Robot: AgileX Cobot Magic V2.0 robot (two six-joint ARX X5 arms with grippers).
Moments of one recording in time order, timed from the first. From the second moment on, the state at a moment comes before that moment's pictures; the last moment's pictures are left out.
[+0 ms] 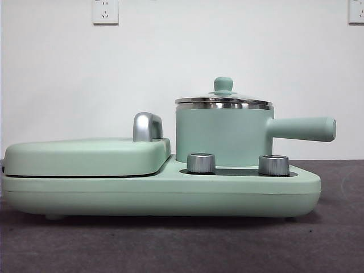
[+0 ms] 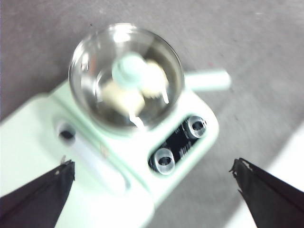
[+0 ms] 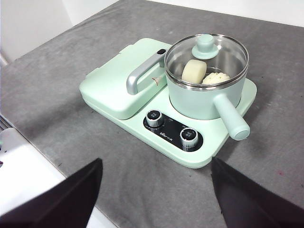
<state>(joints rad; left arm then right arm) -0.70 1.76 2.24 -1.42 0.16 0.03 0.48 0.34 1.04 -1.12 -0.26 0.08</state>
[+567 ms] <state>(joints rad) -0.70 0.94 1.18 -0.96 0.16 -0.19 0.48 0.34 1.04 -1.11 -0.32 0.08</state>
